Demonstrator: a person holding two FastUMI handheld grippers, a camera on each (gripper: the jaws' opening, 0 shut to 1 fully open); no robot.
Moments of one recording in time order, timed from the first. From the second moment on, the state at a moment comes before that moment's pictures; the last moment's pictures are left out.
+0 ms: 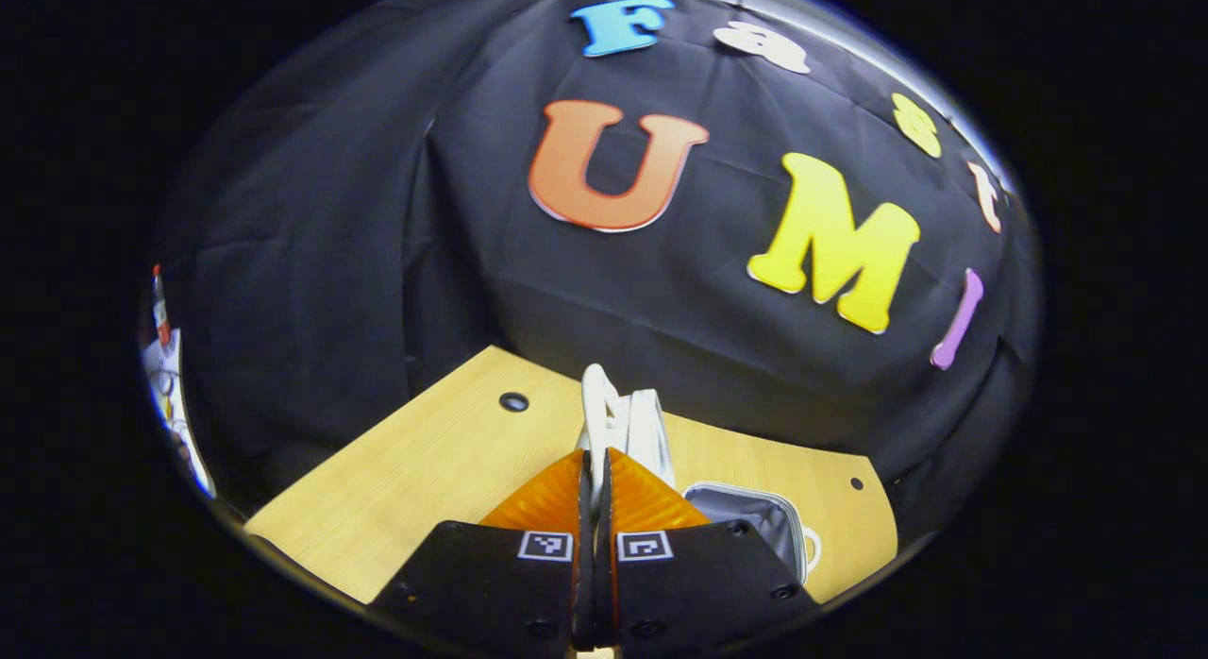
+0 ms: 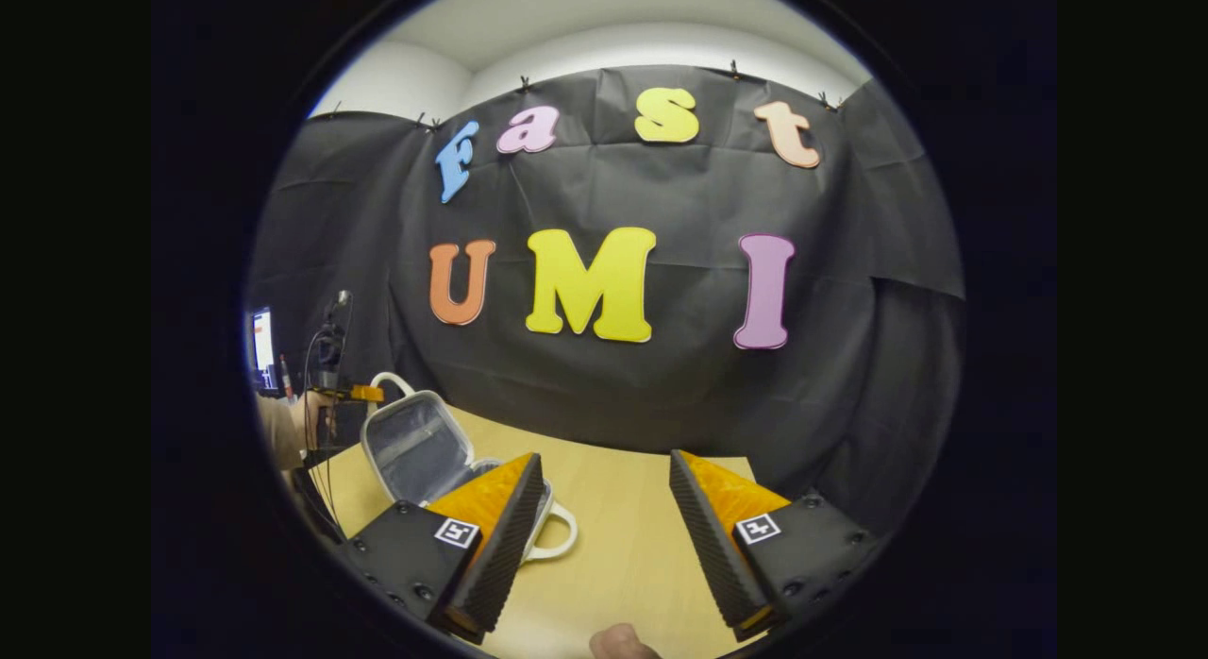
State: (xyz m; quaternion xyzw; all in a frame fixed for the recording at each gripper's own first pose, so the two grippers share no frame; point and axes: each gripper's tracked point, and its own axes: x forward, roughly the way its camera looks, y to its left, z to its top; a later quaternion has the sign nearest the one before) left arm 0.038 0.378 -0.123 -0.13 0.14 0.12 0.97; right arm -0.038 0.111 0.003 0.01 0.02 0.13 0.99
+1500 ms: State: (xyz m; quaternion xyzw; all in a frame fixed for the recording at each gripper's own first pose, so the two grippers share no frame) left arm 0.107 0.032 -0.257 0.13 0.28 -0.02 0.95; right arm -0.039 0.015 -0.066 0.10 0.11 0.07 0.99
